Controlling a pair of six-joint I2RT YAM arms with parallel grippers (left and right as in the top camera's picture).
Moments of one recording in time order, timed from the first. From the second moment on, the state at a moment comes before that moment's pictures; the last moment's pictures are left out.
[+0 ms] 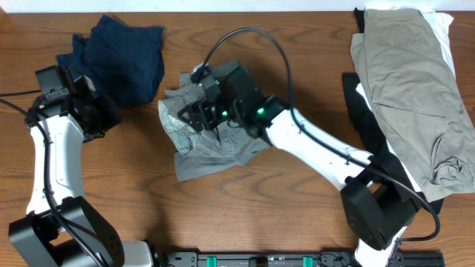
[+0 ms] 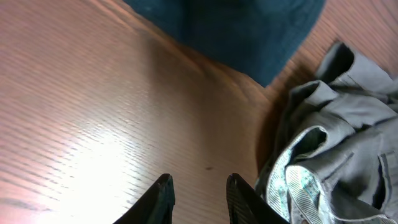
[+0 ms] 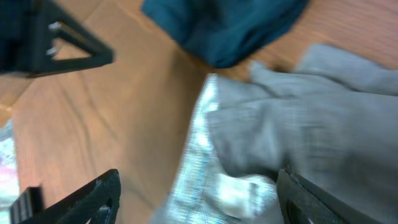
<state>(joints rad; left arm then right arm) 0.36 1.58 1.20 -0.81 0.23 -0.23 0.71 1.92 1.45 -0.21 -0.39 0.29</state>
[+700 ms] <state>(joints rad) 0.01 1.58 1.20 -0.82 0.35 -0.20 0.33 1.92 1.46 -0.57 -0.37 0.17</state>
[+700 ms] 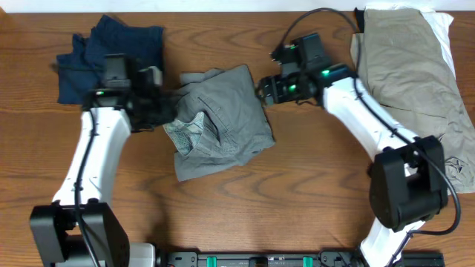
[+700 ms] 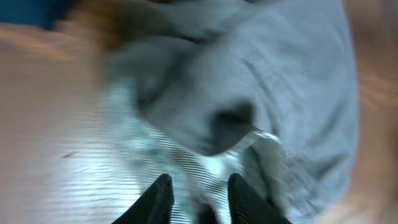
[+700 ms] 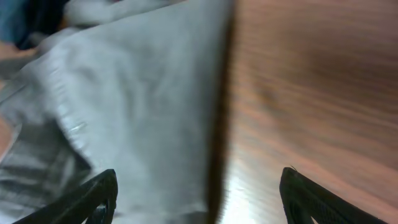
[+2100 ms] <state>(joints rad) -0.20 1.74 1.20 -0.94 0.04 -0.45 0.19 1.92 1.46 -0.65 -0.34 0.12</state>
